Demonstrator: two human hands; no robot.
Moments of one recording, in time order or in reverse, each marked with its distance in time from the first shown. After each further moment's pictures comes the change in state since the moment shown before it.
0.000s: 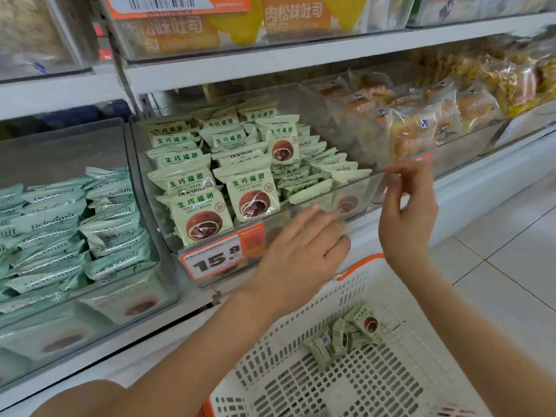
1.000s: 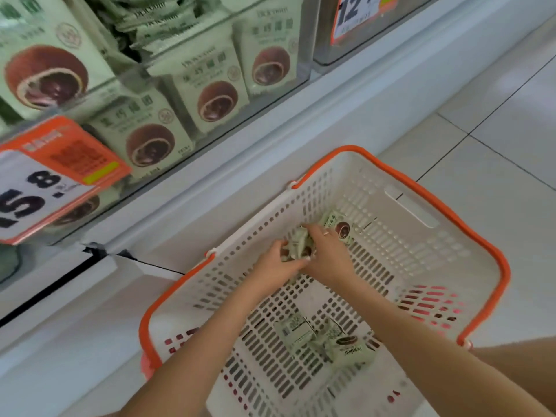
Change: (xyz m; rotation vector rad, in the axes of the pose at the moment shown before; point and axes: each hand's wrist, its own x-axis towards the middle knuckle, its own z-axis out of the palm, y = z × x) left_hand -0.106 0.121 0.163 -1.173 -1.036 -1.249; right_hand -0.225 0.171 -0.011 -0.416 -0.978 0.526
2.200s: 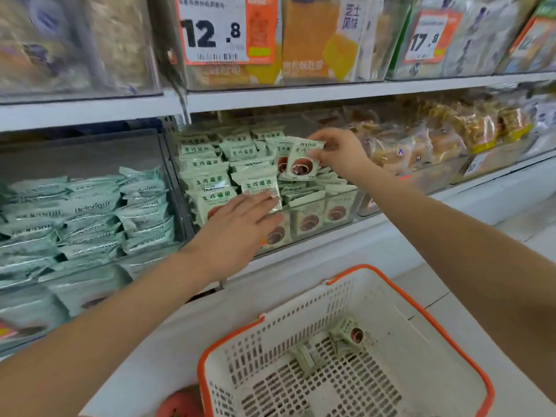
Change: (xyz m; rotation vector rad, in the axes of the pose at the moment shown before) left_hand -0.202 0.102 -0.205 1.314 0.845 0.847; right_hand 0.056 -0.290 -0.270 0.202 0.296 -0.476
